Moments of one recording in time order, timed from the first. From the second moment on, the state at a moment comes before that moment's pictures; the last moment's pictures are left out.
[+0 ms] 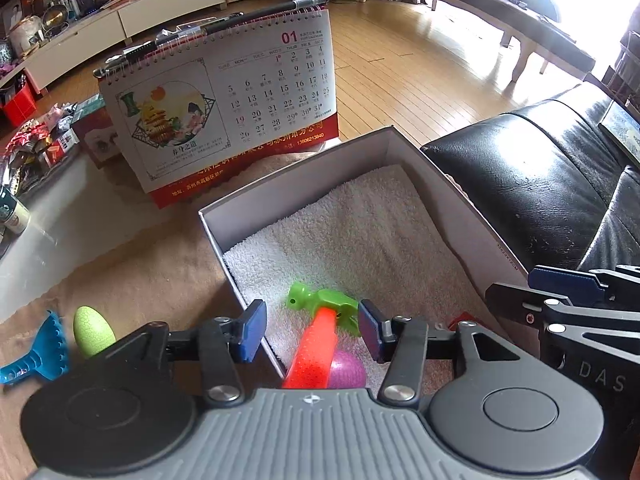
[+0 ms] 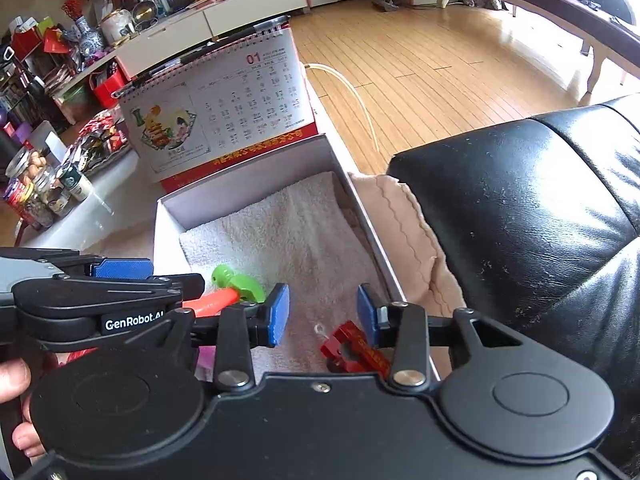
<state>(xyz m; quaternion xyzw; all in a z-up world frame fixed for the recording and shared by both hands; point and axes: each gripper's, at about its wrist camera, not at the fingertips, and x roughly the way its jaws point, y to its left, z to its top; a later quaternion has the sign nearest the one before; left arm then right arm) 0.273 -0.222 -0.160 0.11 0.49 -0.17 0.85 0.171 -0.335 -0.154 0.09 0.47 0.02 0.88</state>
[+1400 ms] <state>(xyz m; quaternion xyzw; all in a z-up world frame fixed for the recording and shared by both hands) 0.212 0.163 -0.233 -0.03 0.51 0.07 0.85 0.143 -0.014 -0.273 -0.04 0.49 0.25 0.84</state>
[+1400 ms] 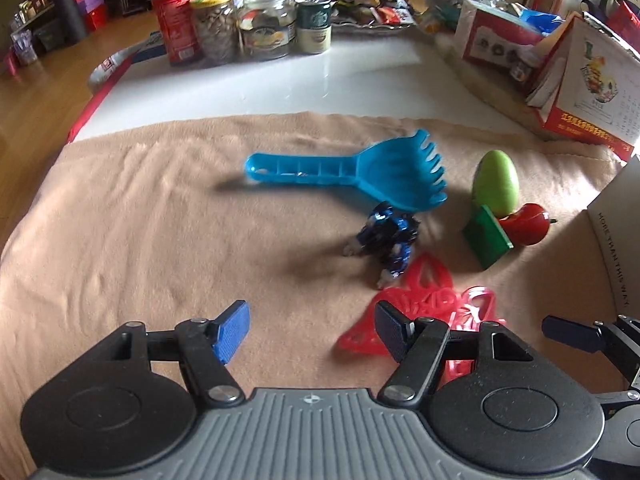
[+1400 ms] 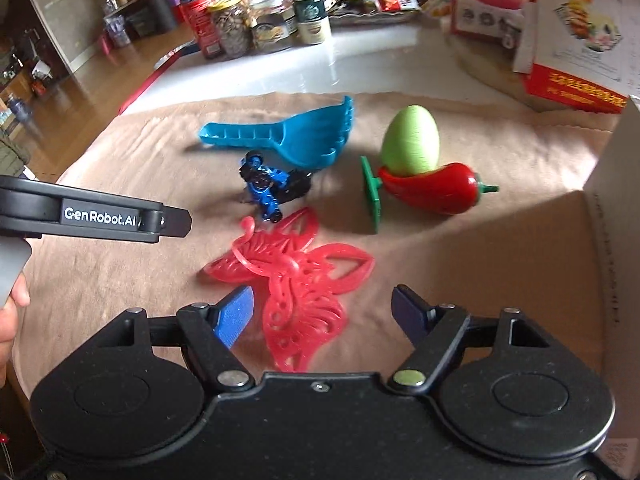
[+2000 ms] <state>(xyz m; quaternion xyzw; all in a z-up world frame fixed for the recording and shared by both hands) 0.205 0.180 -0.249 -0.03 0.51 0.08 0.85 0.231 -0.031 -0.256 -0.03 0.42 0.18 0.89</state>
